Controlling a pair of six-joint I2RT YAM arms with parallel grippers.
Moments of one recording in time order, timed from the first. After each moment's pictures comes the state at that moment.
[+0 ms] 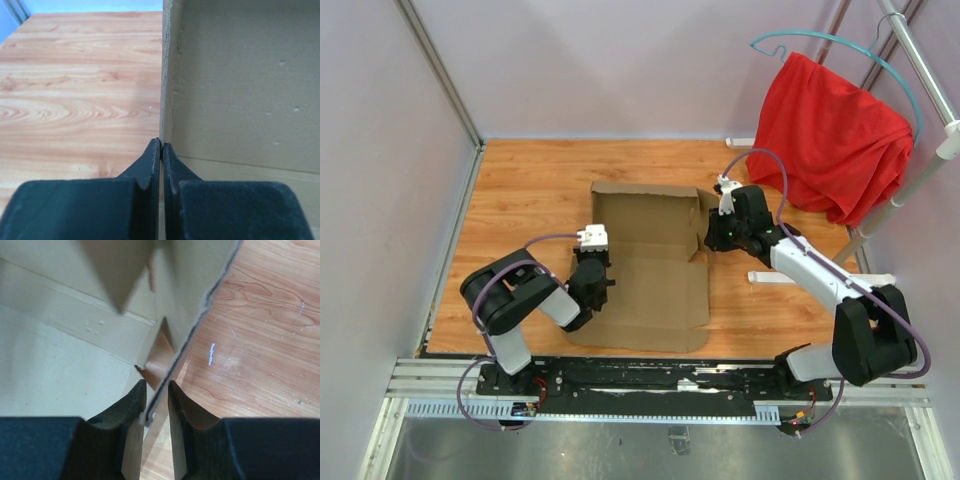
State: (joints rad) left arm -0.80 1.78 0.31 1.47 -0.93 0.02; right arm 0.39 1.38 0.88 -0.27 -0.15 0.17
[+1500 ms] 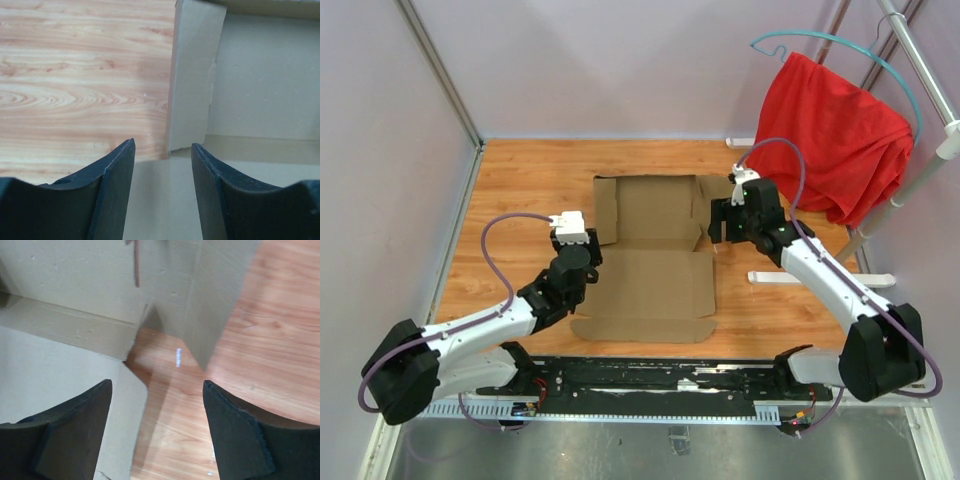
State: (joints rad) left arm -0.81 1.06 0.48 0.33 -0.83 -0.28; right arm 0.37 1.32 0.95 -0.36 -0.02 0.17
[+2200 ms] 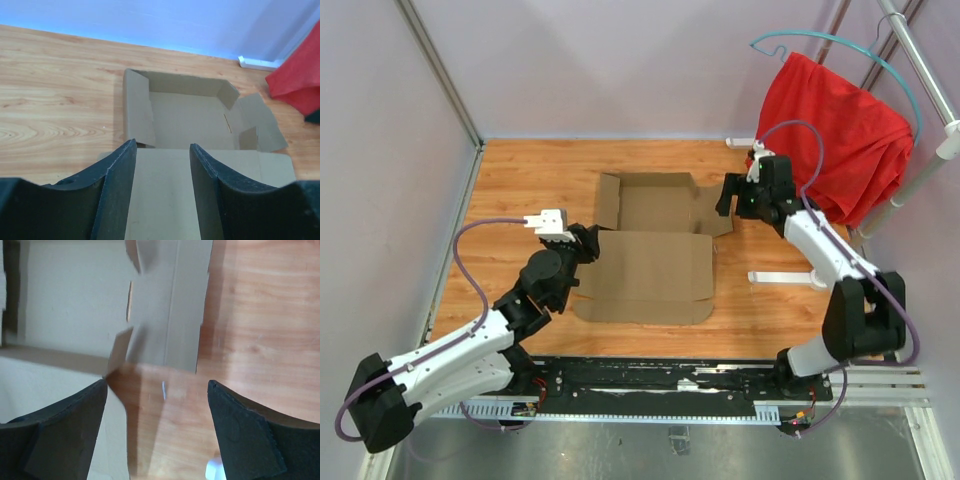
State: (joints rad) left arm -0.81 0.82 0.46 0.34 -0.68 -0.28; right arm 0.21 1.42 1.04 -0.32 -0.09 0.23
